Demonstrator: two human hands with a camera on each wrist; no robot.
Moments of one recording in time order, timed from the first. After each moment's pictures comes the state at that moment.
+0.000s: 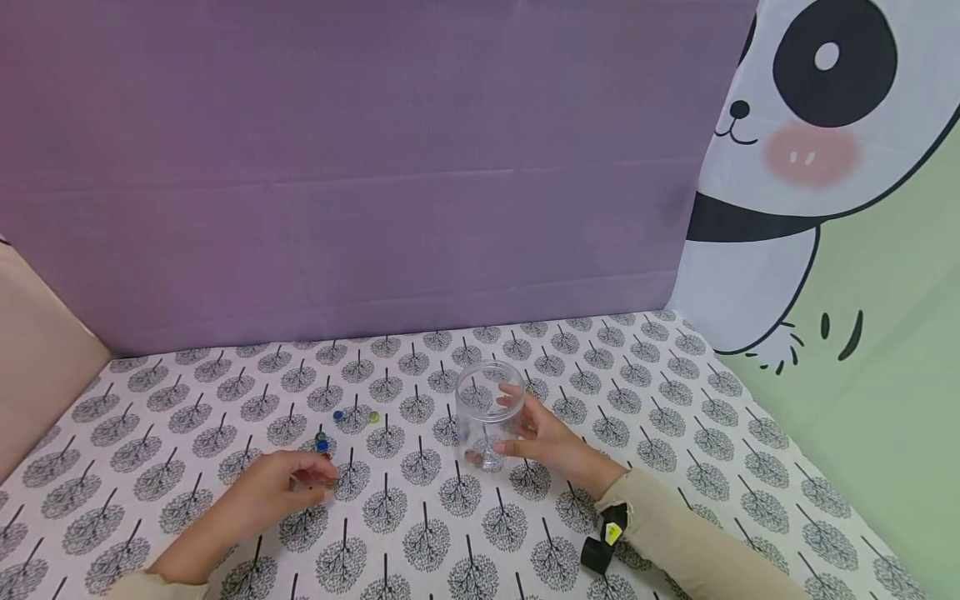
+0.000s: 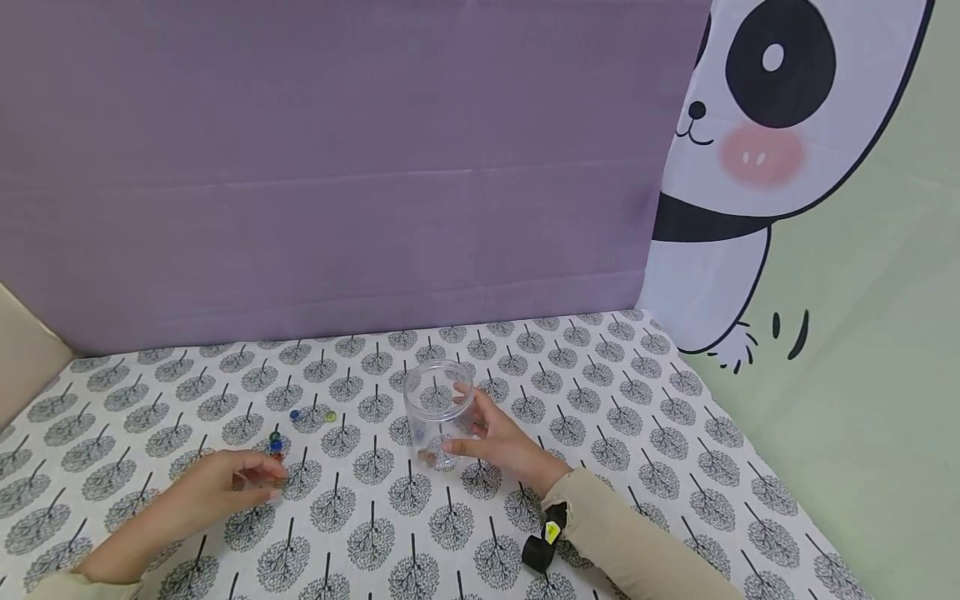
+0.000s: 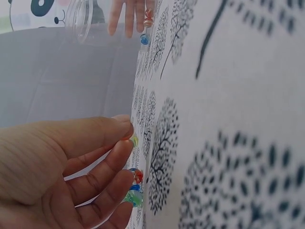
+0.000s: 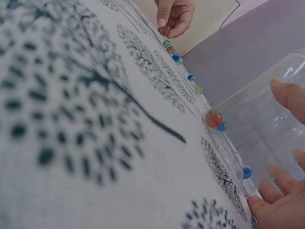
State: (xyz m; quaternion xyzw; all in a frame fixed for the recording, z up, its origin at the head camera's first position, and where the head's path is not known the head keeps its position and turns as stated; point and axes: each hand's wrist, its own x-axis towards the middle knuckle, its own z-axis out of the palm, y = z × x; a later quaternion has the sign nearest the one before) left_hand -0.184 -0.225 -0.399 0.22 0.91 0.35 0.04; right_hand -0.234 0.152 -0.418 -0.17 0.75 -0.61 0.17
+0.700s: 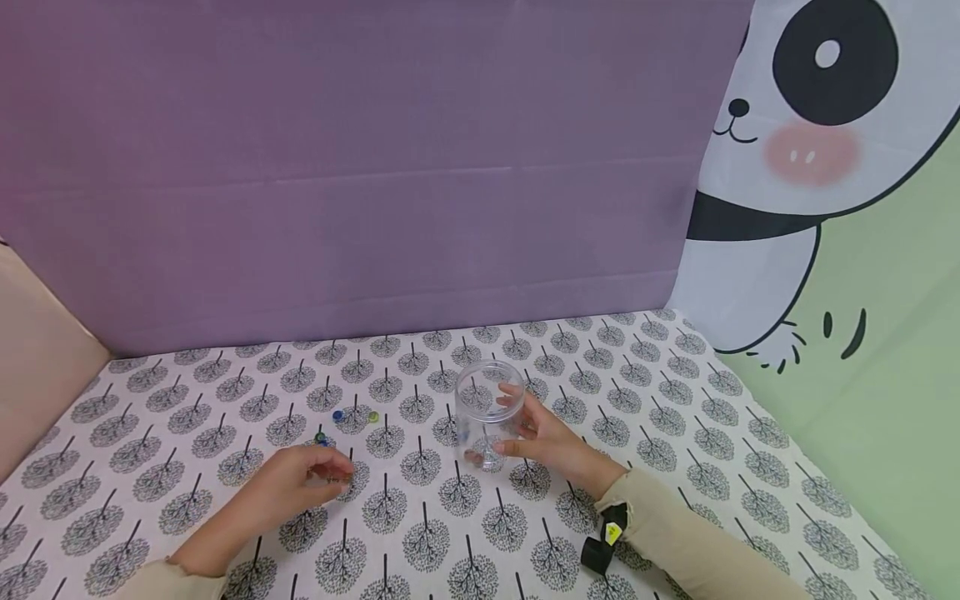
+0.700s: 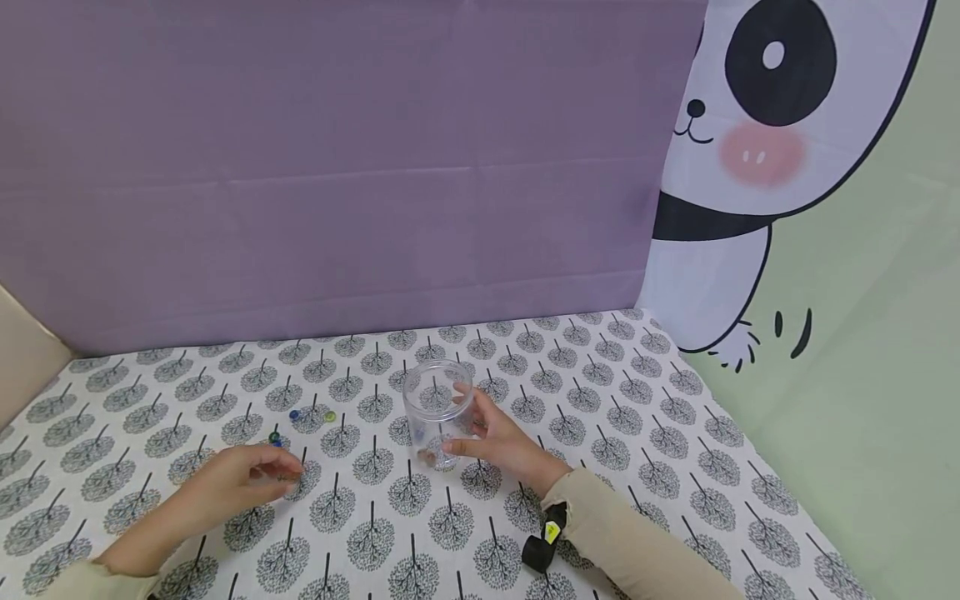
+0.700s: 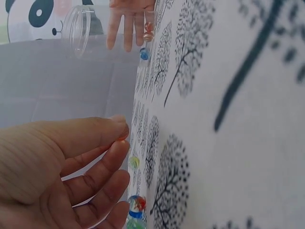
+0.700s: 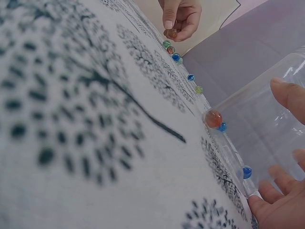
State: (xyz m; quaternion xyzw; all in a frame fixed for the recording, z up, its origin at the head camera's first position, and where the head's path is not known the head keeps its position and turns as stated) left_hand -0.186 -0.207 -0.395 0.22 0.91 0.34 0.03; right_hand -0.234 0.152 -0.418 -0.17 0.75 -0.61 0.17
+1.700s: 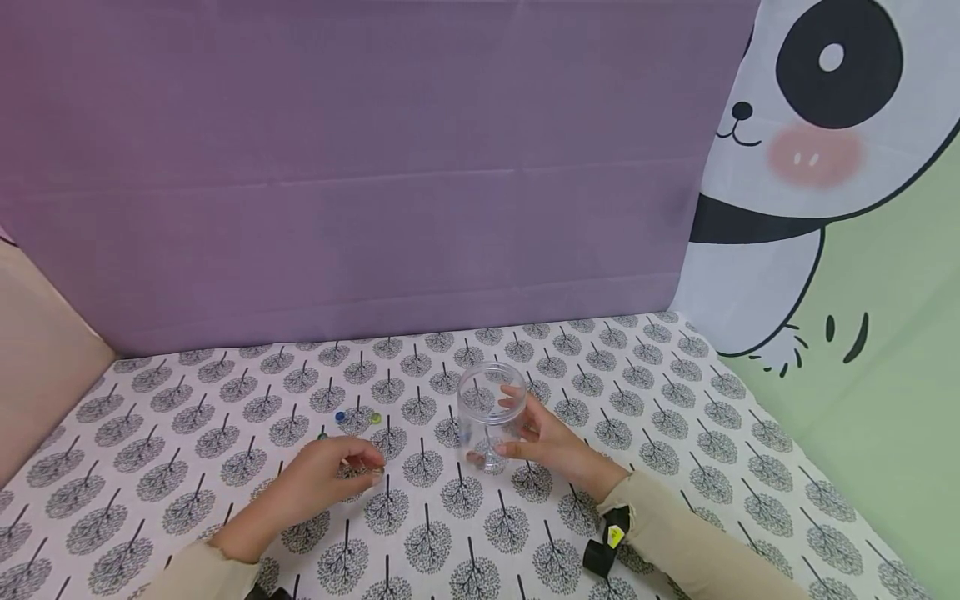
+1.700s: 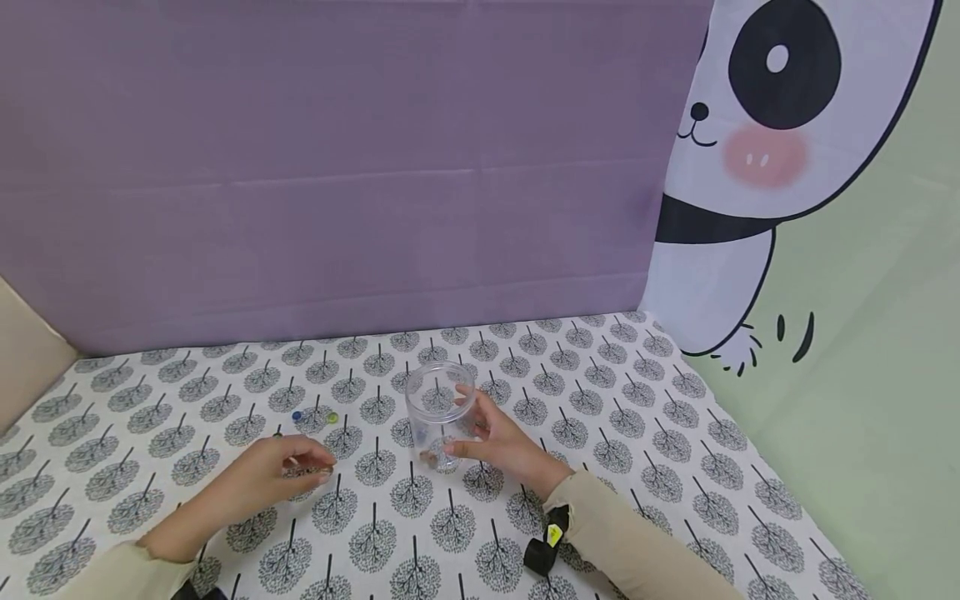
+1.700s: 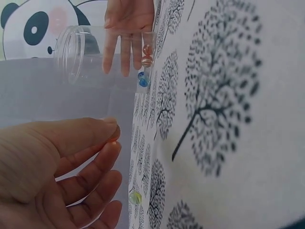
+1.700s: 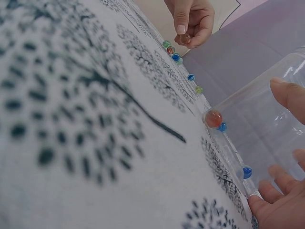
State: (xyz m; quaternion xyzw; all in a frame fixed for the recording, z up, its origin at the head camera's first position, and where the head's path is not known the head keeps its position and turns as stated) left_hand -0.191 -0.178 -0.389 0.23 0.91 0.33 0.02; right_hand -0.233 0.152 -0.418 -0.17 0.75 -0.61 0.17
